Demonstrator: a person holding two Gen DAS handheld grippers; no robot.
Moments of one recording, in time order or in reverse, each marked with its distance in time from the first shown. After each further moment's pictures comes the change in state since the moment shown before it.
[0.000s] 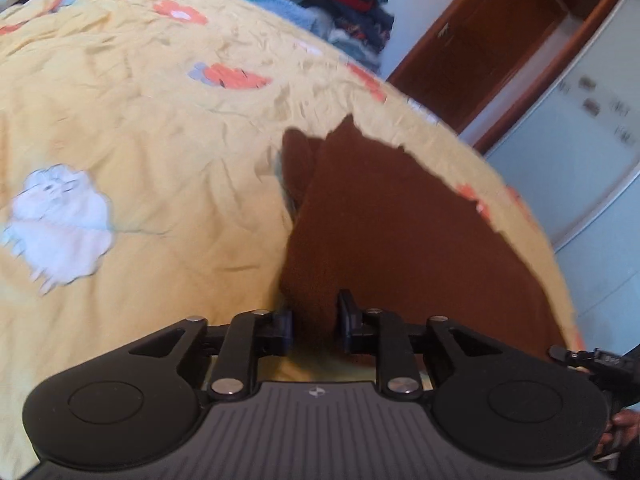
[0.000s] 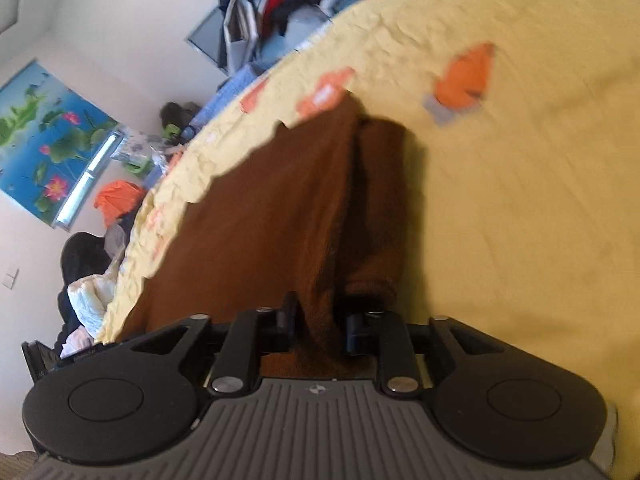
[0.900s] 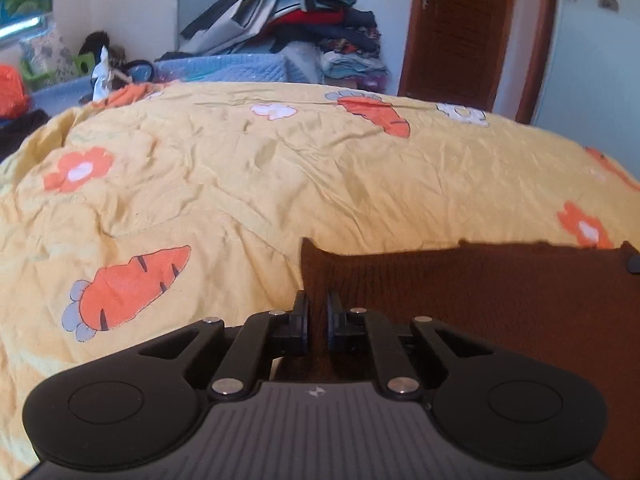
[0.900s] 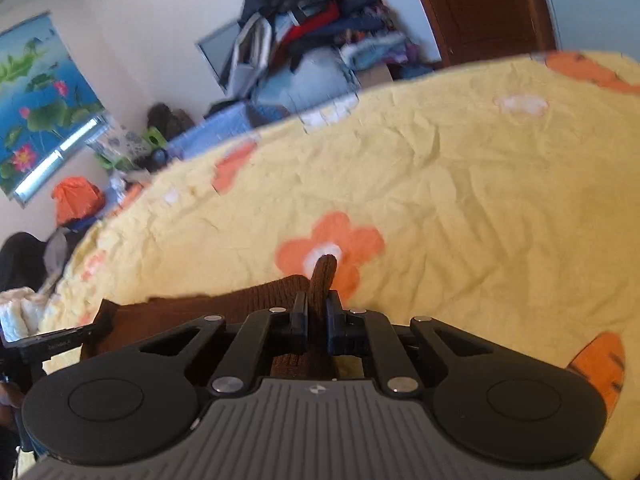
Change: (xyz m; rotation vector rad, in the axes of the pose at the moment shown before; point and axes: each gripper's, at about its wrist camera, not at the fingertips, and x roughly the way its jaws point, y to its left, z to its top) left arm 0.173 -0.087 0.120 0.428 -0.084 0.296; right arm 0.140 0.031 0.149 -0.256 -0.042 -0.168
